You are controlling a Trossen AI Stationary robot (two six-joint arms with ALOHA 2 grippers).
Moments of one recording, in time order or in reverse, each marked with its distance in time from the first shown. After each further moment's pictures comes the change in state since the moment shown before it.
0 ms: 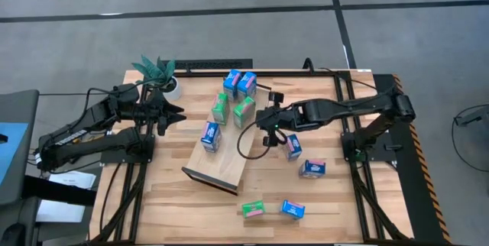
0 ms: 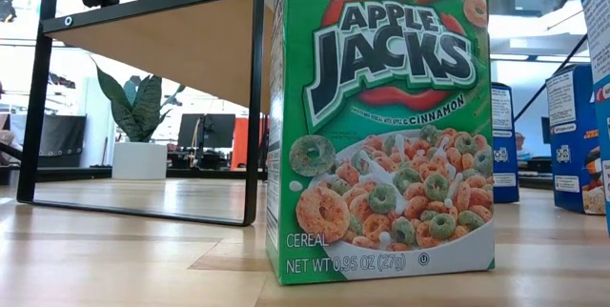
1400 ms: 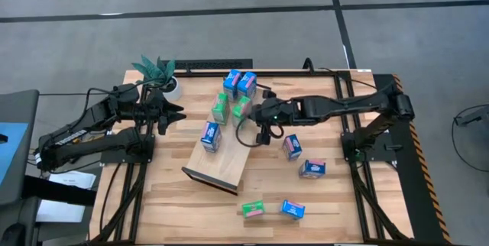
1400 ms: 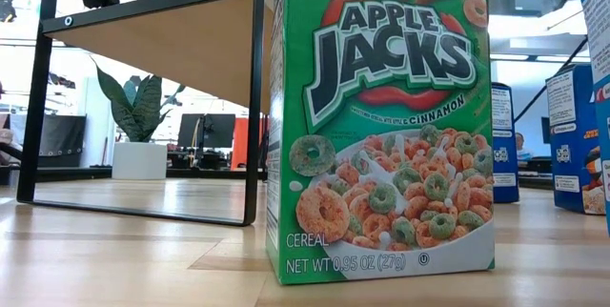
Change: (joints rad) left arm 0.000 0.000 0.000 0.000 -0.030 0.003; right arm -0.056 0.001 -0.068 0.245 -0.176 0.049
